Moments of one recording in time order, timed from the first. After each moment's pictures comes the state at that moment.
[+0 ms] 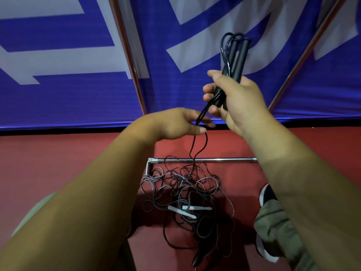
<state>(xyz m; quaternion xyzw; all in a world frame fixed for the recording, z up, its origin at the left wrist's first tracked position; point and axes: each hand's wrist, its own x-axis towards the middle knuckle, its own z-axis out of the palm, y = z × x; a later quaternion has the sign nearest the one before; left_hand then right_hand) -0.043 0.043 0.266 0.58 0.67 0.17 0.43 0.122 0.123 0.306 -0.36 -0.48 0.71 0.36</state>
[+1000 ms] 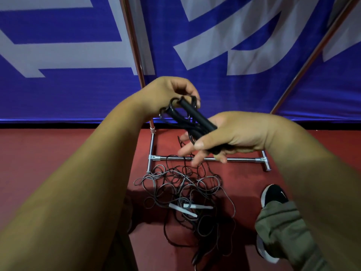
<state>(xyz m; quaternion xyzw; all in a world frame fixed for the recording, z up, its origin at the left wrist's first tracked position) -0.079 0.030 0.302 0.57 0.64 0.38 0.36 0.142 0.107 0.306 -0.18 -0.67 0.70 -0.17</state>
